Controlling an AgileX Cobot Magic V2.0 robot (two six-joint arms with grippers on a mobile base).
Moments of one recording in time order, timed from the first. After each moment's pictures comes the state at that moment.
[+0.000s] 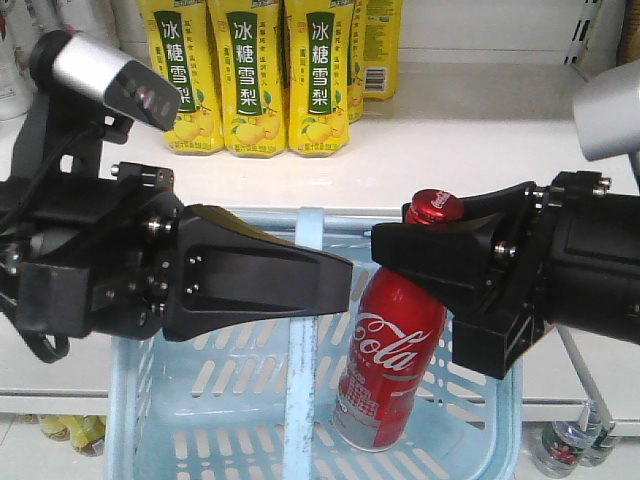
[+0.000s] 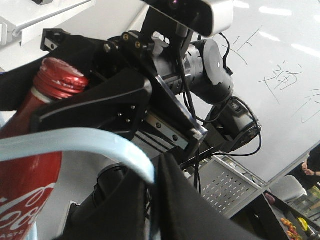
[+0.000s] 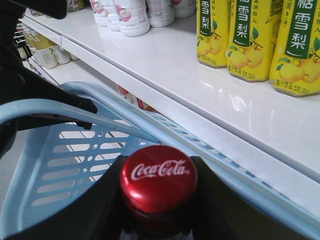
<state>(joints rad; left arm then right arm) -0.43 1.26 -1.03 1.52 -1.22 -2.17 0.54 0.94 -0.91 0.85 0.52 -0.69</state>
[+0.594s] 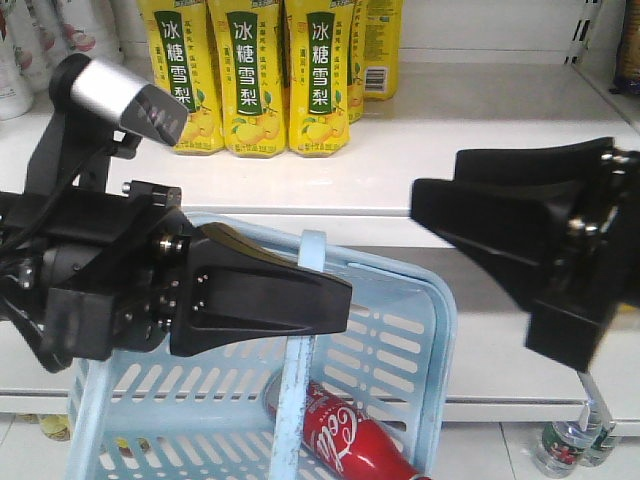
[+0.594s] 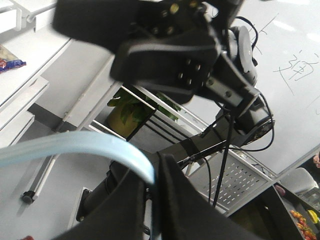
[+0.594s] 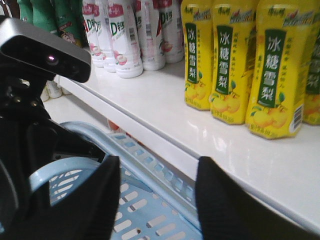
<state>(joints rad) -0.44 1.26 -1.02 1.56 -1.21 -2.17 0.54 0.82 -0.92 0.80 0.45 -0.66</state>
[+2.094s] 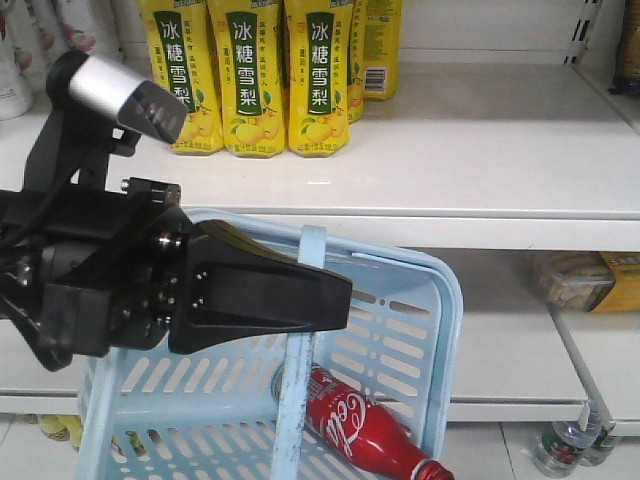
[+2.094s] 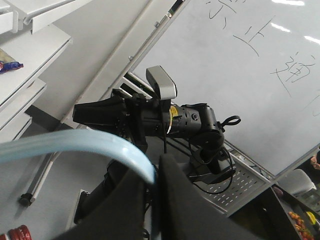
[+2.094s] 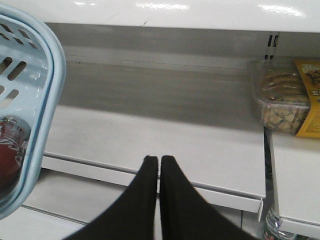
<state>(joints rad) -0.44 1.26 -1.02 1.55 -1.21 -2.17 0.54 0.18 -0.39 -0.37 0.72 0.48</state>
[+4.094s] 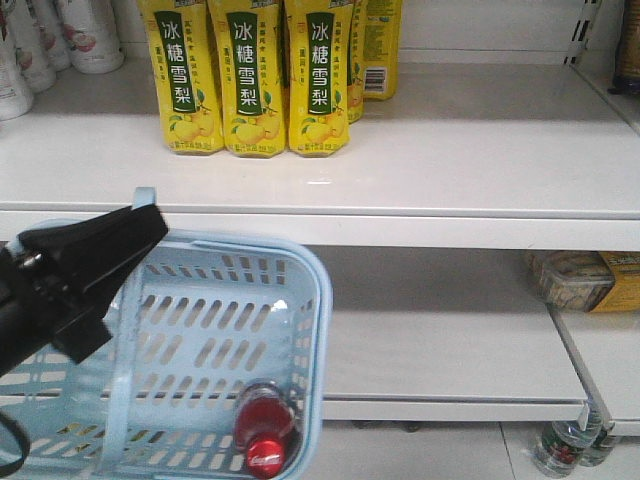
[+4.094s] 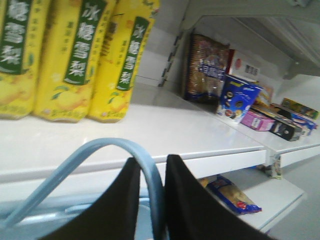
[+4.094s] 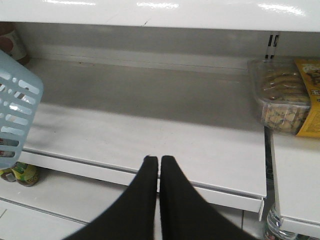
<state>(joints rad) -0.45 0.86 -0.48 0.54 -0.40 -0.99 0.54 0.18 -0.39 -0.37 0.72 0.48</state>
